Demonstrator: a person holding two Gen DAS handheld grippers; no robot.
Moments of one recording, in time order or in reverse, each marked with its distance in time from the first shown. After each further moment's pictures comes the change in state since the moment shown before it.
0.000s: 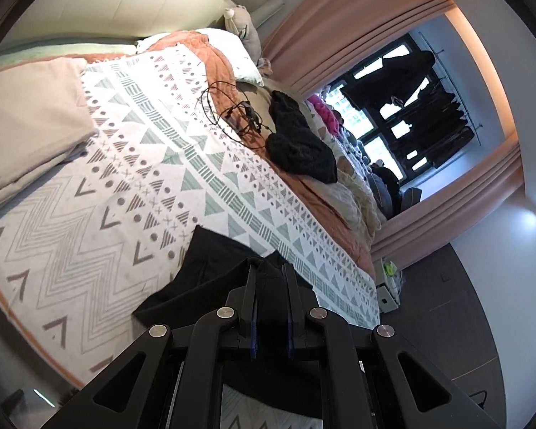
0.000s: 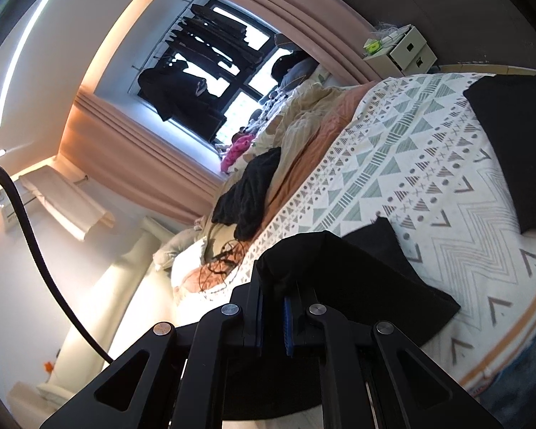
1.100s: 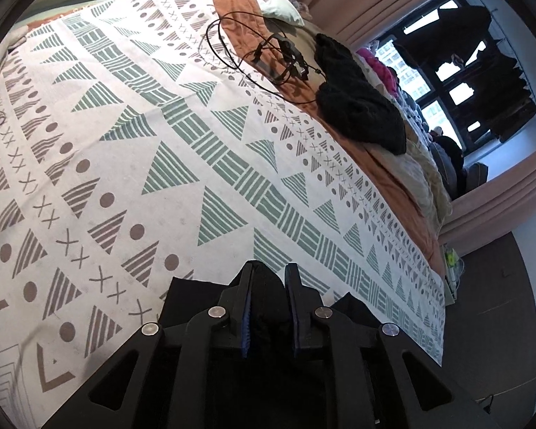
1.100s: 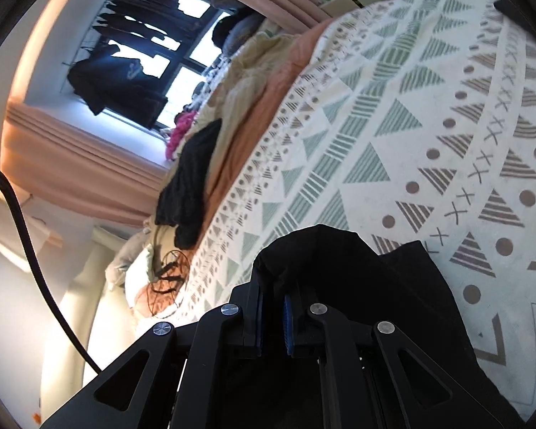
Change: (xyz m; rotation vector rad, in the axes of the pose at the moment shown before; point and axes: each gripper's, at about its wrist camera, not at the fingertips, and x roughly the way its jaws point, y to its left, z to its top) left arm 0.299 0.044 0.051 0.010 0.159 0.198; right arm 0.282 -0.110 0.038 0.149 0.129 -0.132
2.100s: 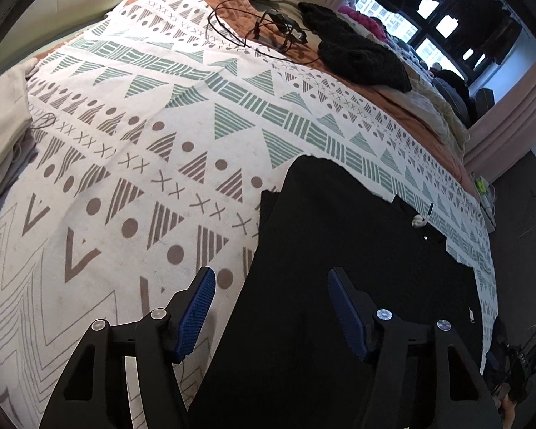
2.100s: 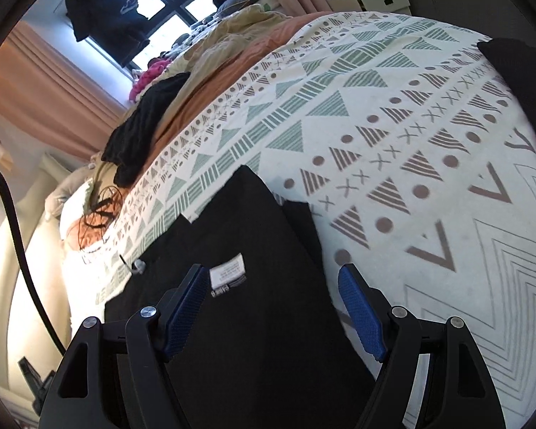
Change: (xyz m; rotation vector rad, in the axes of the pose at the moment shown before) left arm -0.057 0.057 -0.072 0.252 0.093 0.151; right arm -0.061 -0.037 -0.029 -0.257 0.123 -0.272
